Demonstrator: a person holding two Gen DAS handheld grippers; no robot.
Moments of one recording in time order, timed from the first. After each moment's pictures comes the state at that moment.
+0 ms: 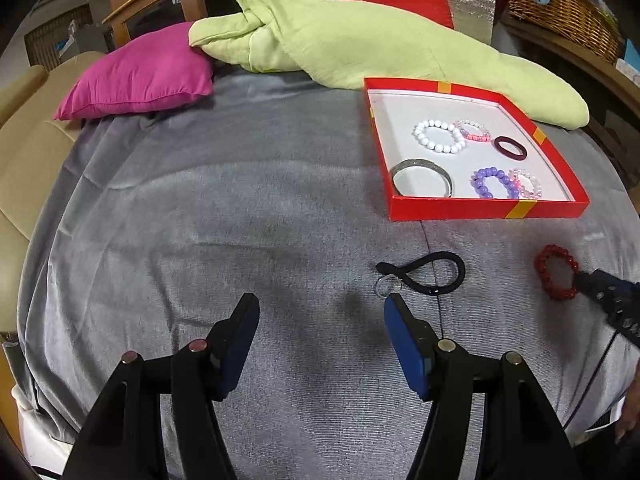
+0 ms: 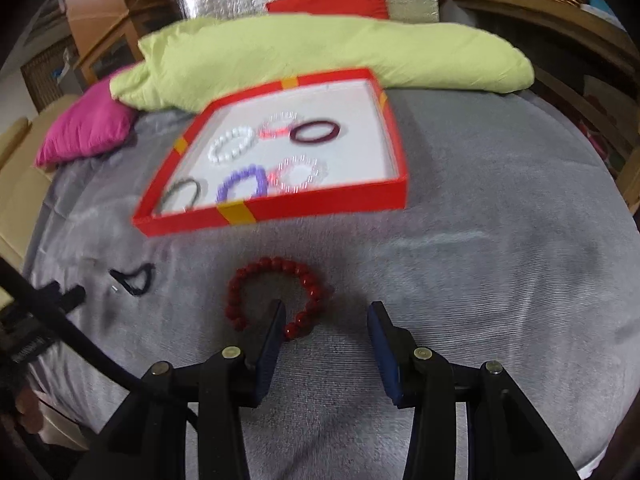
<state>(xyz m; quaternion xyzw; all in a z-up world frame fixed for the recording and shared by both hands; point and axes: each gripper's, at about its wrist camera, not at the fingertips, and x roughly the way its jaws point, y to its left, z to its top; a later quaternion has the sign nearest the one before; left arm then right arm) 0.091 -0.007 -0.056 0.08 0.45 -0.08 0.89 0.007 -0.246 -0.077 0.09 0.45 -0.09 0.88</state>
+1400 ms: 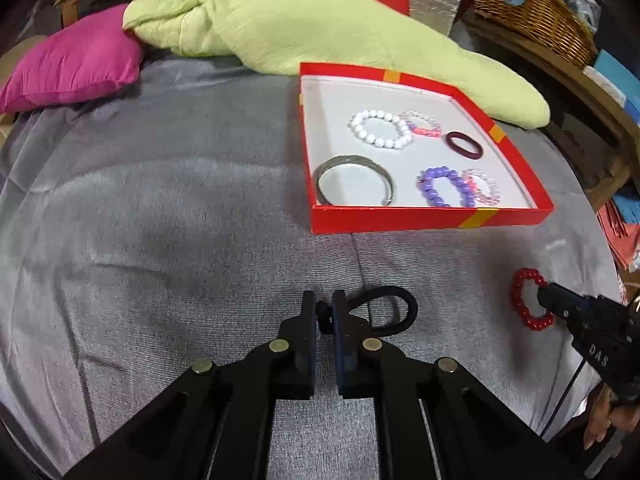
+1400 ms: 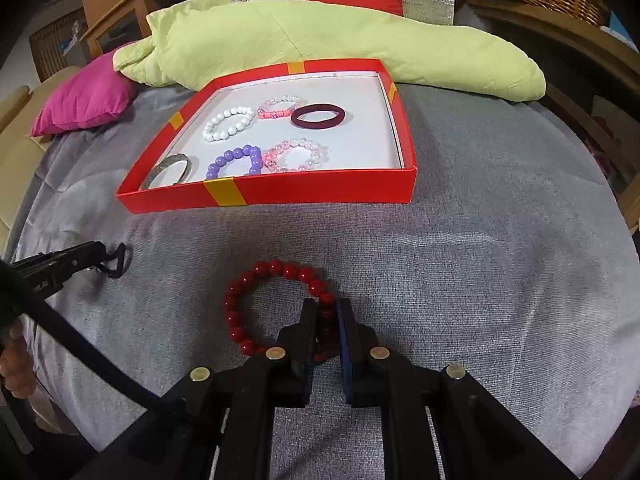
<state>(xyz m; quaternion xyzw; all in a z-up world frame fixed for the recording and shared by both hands) 0.121 -0.036 -0.076 0.03 0.46 -0.19 0.87 0.011 -0.247 -0.087 0.05 0.45 -0.09 0.88</state>
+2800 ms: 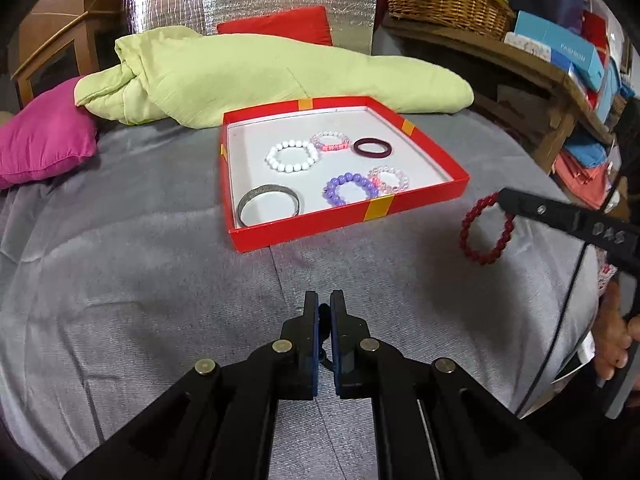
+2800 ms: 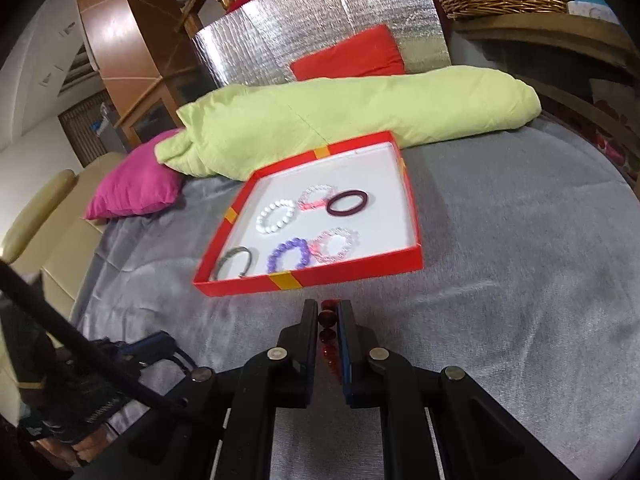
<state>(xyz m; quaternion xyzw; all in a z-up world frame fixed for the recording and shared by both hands) 0.067 -0.062 -0.047 0.10 0.40 -0.27 0.87 -0.018 -0.262 -0.033 0.16 0.33 -0.02 0.93</state>
